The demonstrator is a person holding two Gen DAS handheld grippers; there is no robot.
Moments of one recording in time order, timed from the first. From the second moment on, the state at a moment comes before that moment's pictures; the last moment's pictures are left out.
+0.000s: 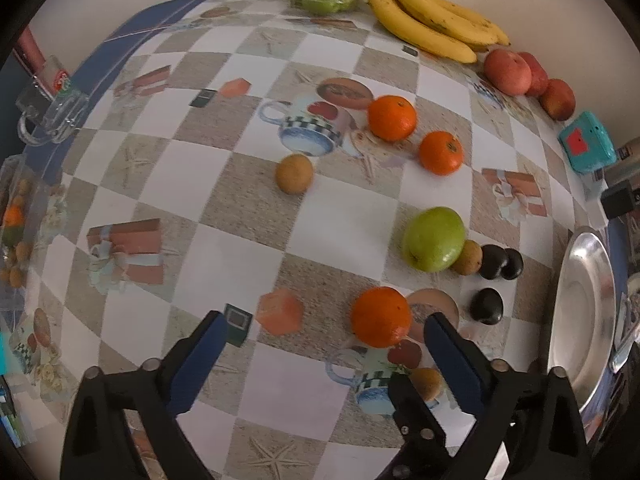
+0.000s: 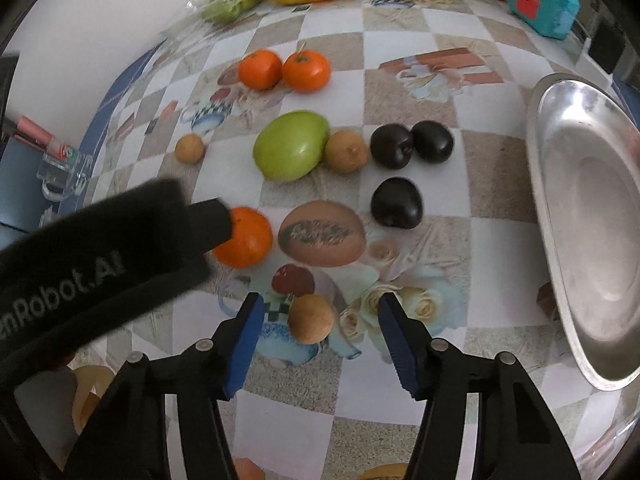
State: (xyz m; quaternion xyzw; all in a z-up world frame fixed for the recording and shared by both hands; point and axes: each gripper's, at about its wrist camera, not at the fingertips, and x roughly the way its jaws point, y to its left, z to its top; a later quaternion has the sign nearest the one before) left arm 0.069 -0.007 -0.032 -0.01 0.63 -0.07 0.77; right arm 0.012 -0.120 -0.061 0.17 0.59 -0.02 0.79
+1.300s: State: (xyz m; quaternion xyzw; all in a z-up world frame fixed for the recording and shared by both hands) left arm 0.070 -0.011 -0.031 -0.08 0.63 -0.12 0.76; right arm 0.008 -0.127 -0.049 0.20 0.57 -0.01 0.80
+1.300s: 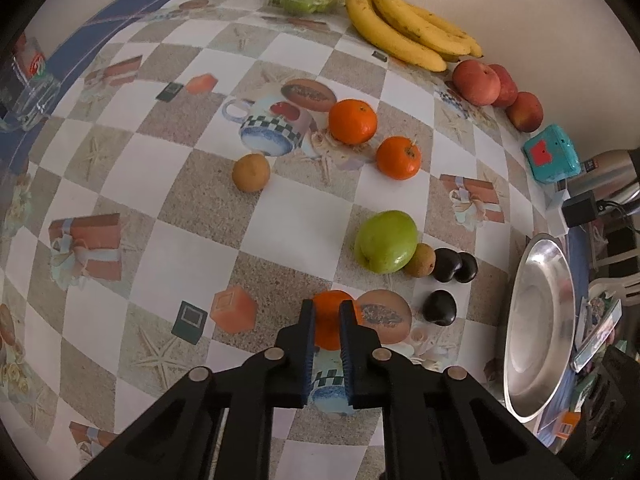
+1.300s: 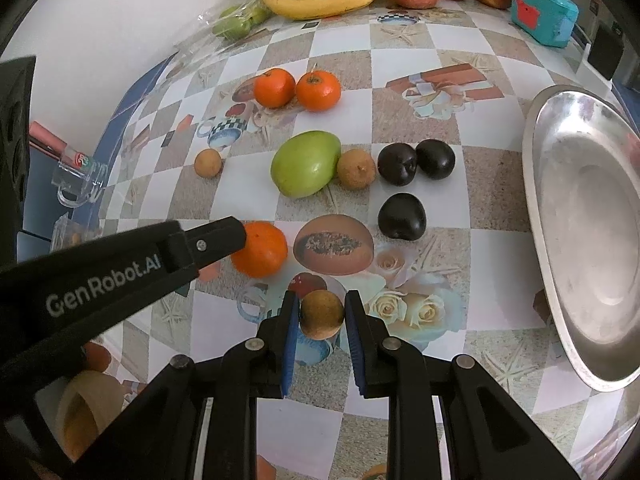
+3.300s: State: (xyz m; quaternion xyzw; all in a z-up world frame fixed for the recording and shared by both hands) left arm 0.075 -0.027 -0.056 -0.12 0.66 -0.17 0.72; right arm 0.003 -0.142 -0.049 0.21 0.57 -0.04 0.79
